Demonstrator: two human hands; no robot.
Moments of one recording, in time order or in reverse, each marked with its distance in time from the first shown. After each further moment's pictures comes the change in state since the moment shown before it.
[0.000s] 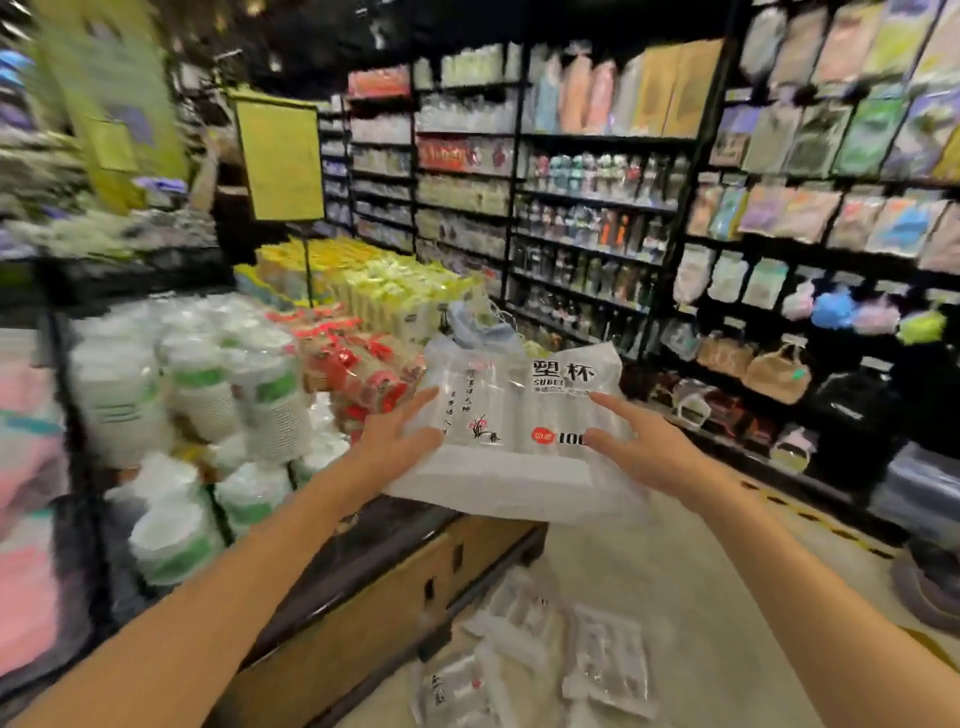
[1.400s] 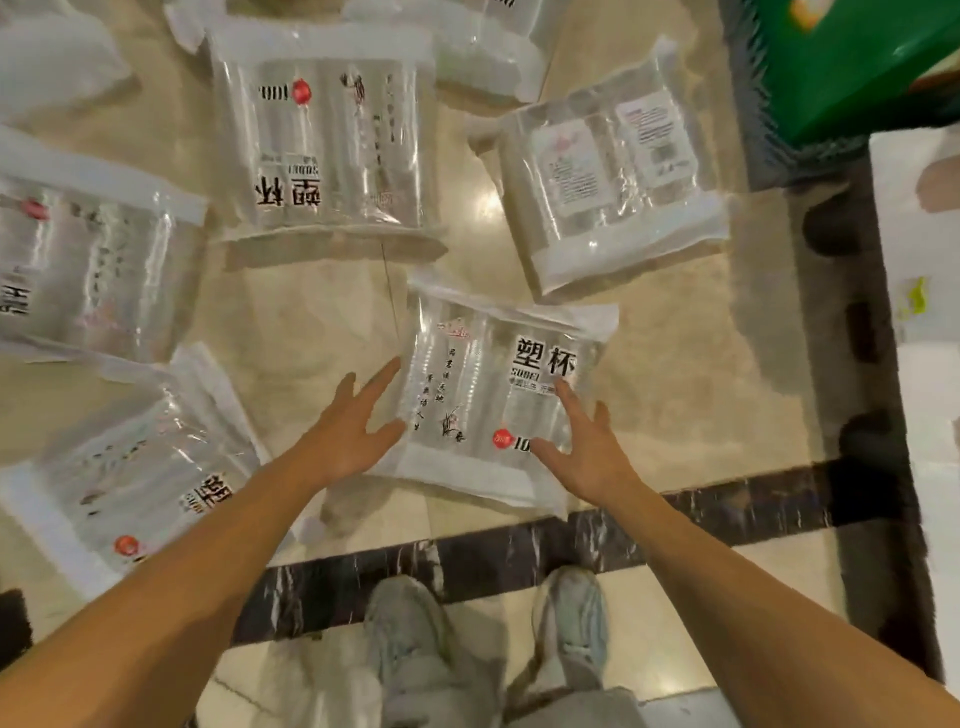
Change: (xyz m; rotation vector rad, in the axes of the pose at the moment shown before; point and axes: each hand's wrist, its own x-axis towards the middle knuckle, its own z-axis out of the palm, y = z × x) left_hand -0.168 -0.808 0.632 0.578 -1.354 -0.149; right_hand -0.440 0.578 0.847 0.500 -0.117 1.270
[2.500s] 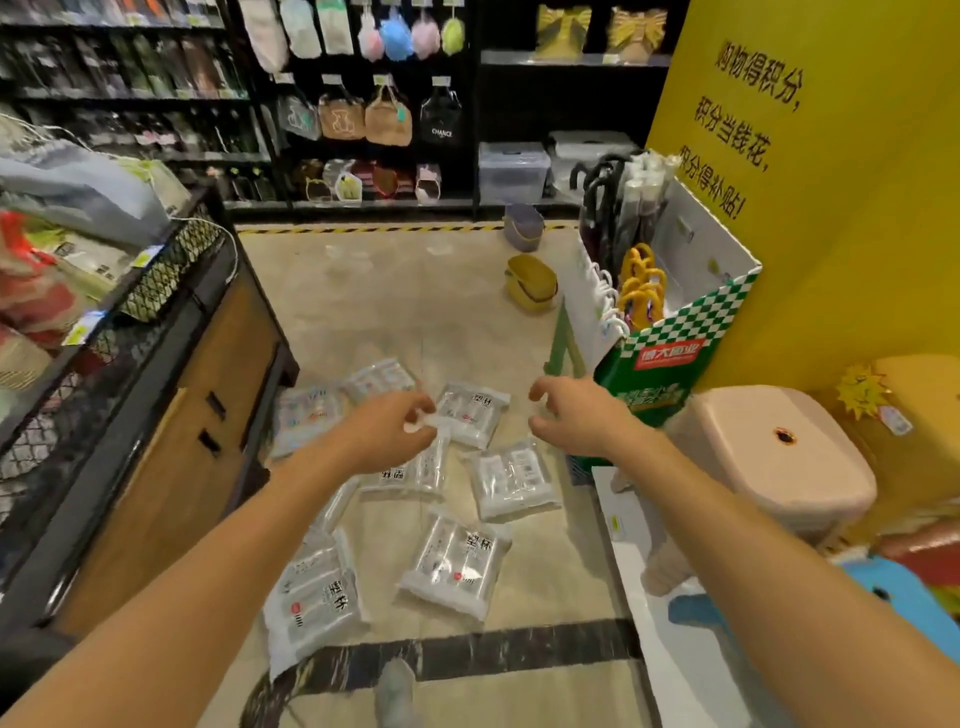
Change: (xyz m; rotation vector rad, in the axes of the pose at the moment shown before) left_hand -0.739 0.498 -0.174 0.356 0.550 0.298; right_hand -0.733 -0.288 -0.428 -0.546 0.425 -0.526
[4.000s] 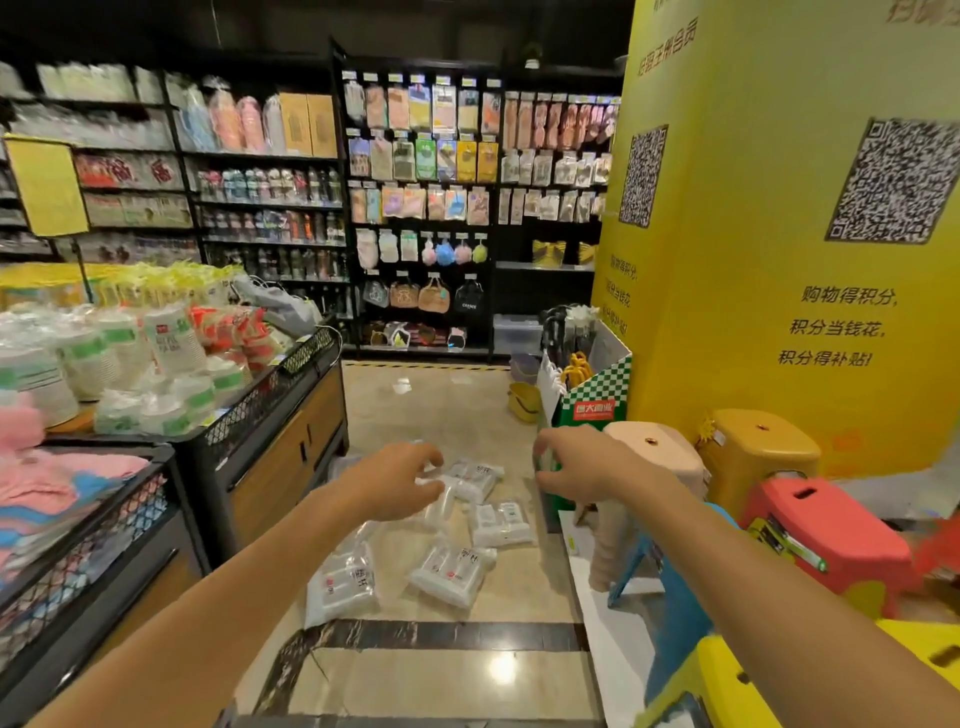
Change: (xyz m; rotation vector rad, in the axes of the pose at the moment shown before) left_hand -0.668 0.227 0.143 0.177 0.254 0.053; right_hand -0.699 -0.040 0.030 -0.167 0.174 -0.190
